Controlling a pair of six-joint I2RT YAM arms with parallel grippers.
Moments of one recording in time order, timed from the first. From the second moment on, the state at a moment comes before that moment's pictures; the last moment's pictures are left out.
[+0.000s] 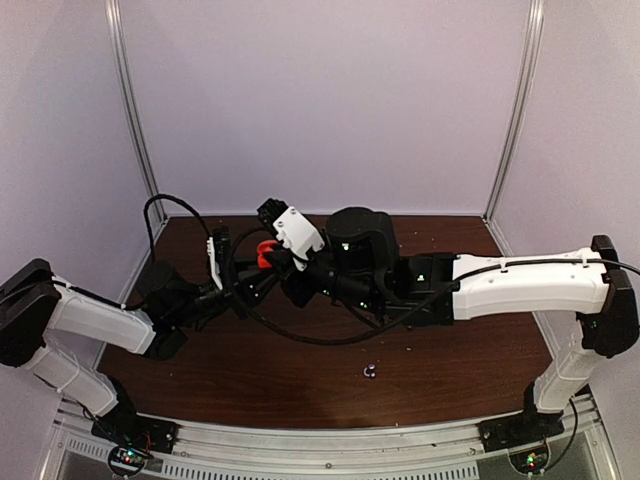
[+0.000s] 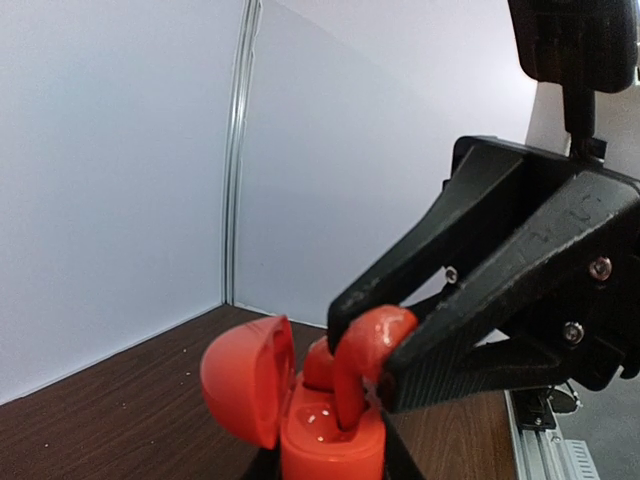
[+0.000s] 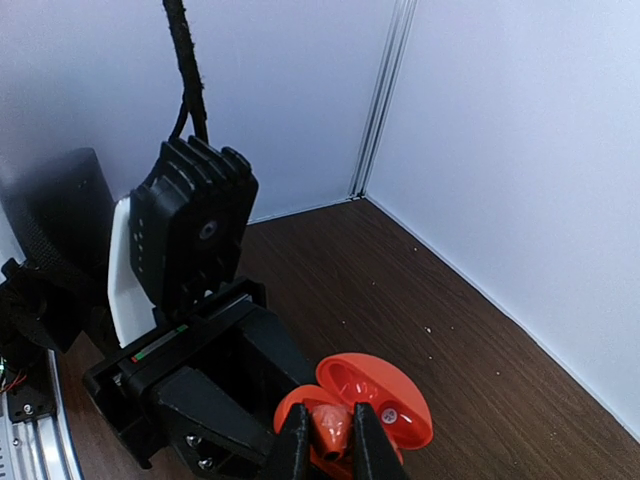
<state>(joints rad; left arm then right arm) -0.77 1.42 0.43 1.29 0.43 -0.22 1.25 1.67 1.38 0.08 0.35 -0.10</state>
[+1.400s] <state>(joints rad) -0.77 1.43 0.45 1.25 0.52 -0.22 1.25 1.48 1.36 0.04 0.18 -0.17</state>
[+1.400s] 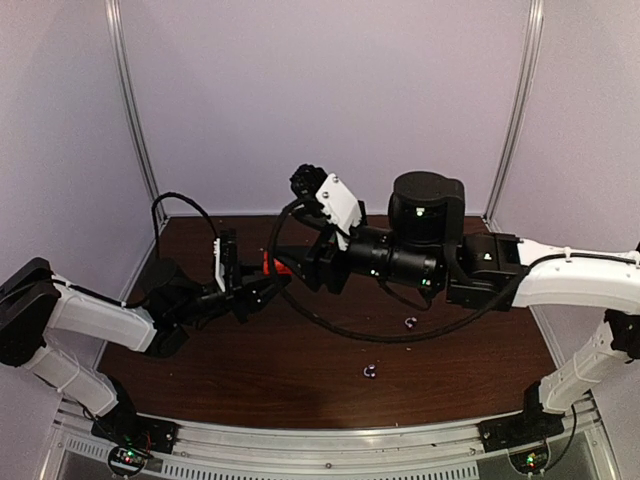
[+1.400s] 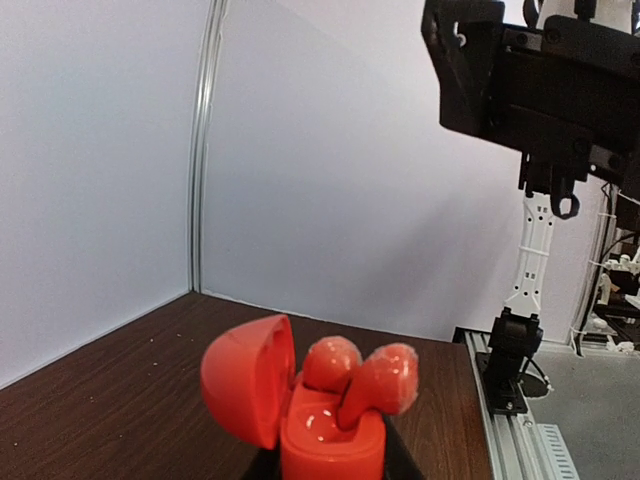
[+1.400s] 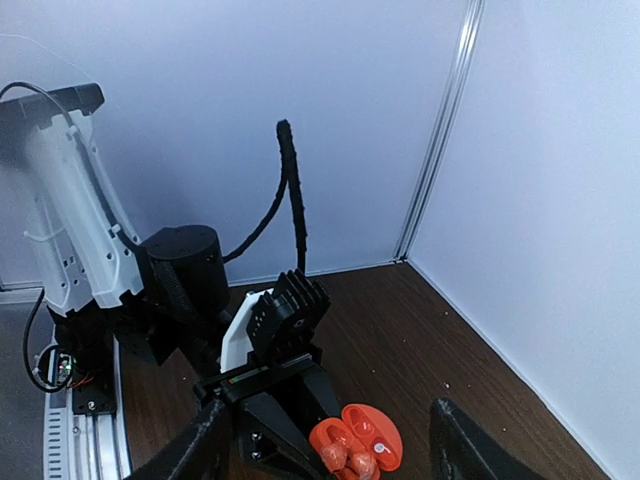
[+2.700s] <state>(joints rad) -0.77 1.42 0.54 1.07 0.77 -0.18 1.24 1.49 1.42 -0.35 0.25 -0.36</state>
